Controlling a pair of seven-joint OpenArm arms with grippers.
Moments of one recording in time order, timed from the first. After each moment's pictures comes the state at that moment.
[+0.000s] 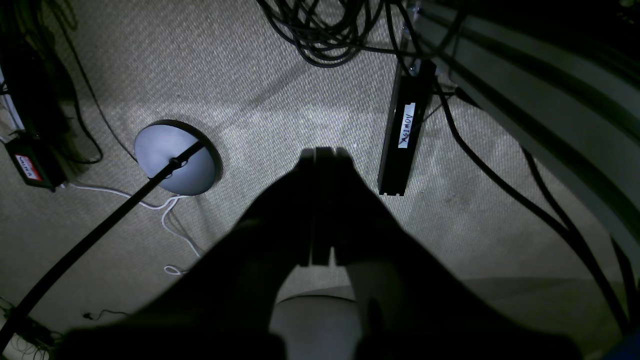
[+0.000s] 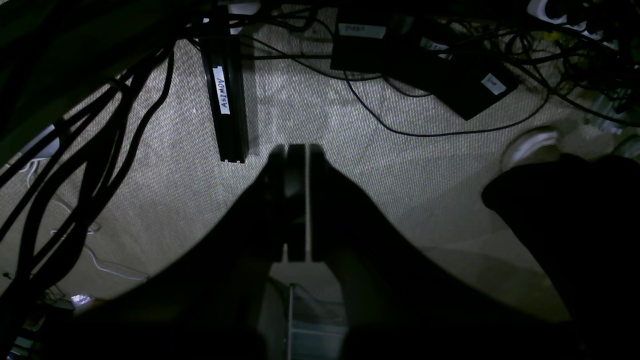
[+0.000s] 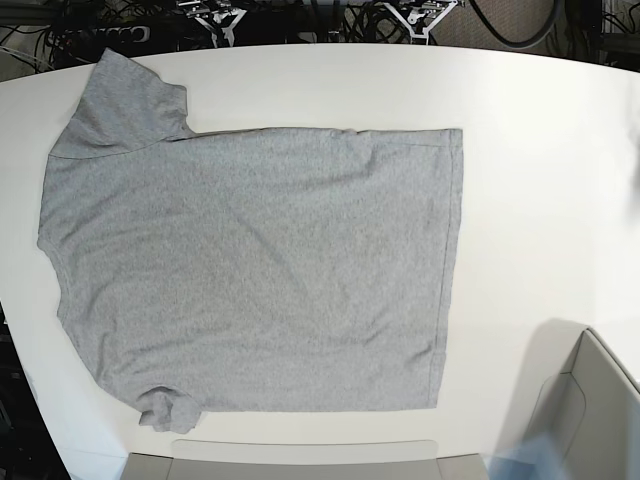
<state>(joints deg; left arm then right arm) 3.3 -0.6 -4.6 1.0 0.1 3.8 -2.3 -1.3 3.1 -6.6 2.4 2.2 5.1 -3.0</state>
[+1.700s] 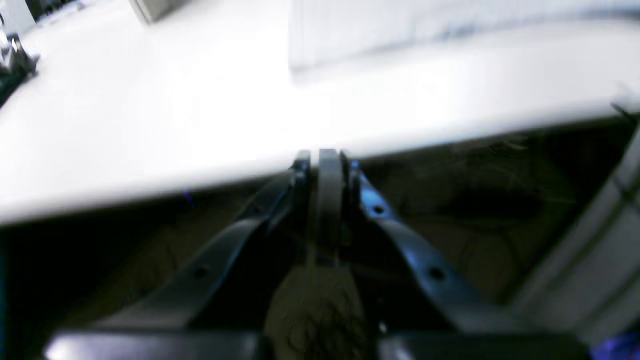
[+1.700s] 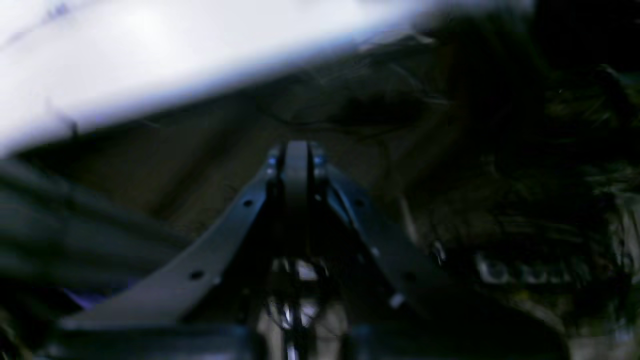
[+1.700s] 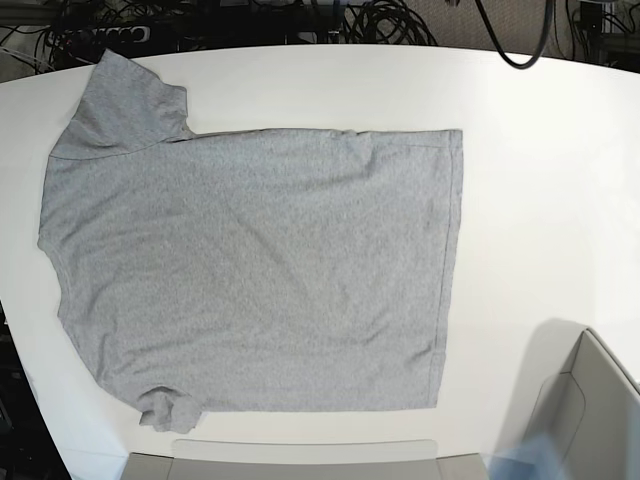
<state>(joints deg) 57.6 -3.0 -5.9 63.4 0.6 3.9 -76.8 -67.3 15.2 -6.4 84.2 22.7 5.3 50.8</state>
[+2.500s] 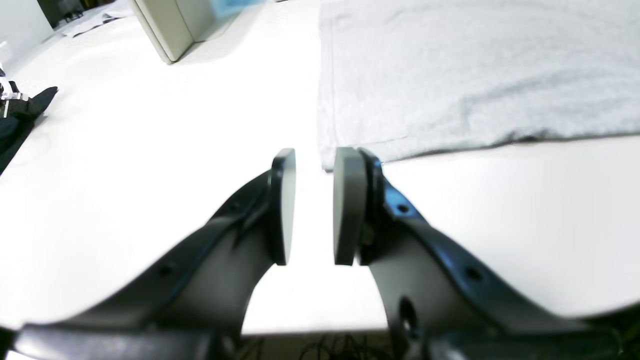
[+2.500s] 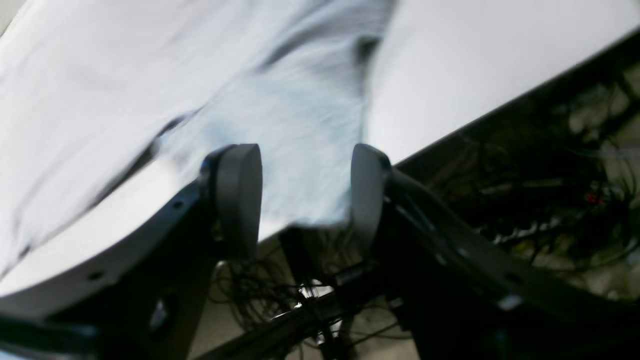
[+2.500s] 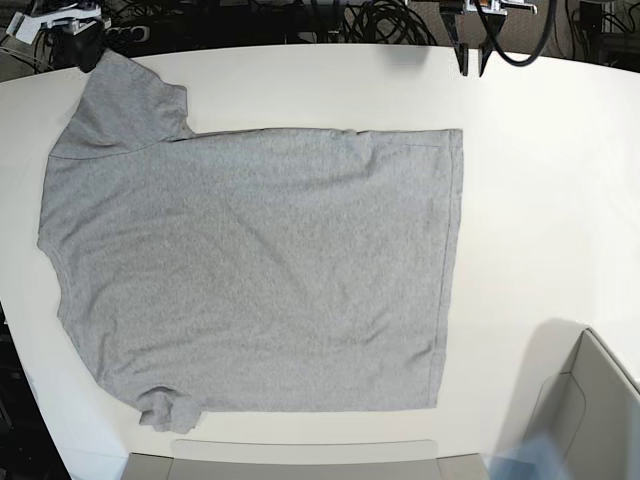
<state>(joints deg) 56.5 -2.5 -7.0 89.4 0.4 3.6 -46.3 -66.3 28.7 15.8 102.7 64.3 7.8 12.1</state>
